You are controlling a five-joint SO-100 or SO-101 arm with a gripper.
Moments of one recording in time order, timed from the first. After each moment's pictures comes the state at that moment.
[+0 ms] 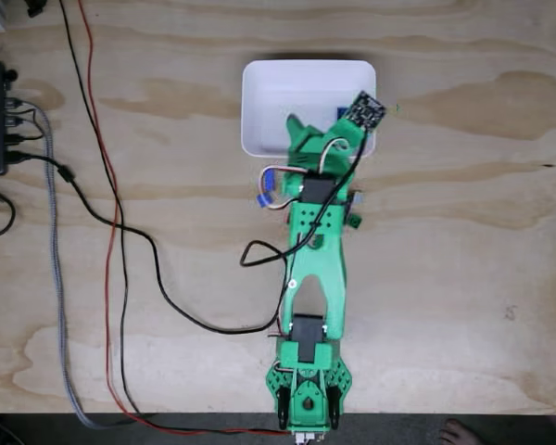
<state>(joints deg) -0.3 99.5 87.3 68.9 -54.0</state>
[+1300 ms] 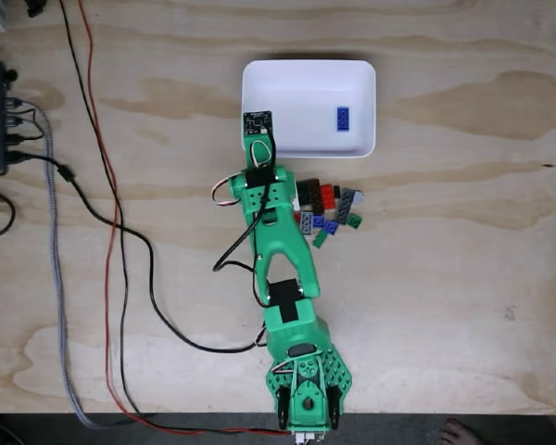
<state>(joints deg) -14.6 78.8 98.4 60.3 -80.9</state>
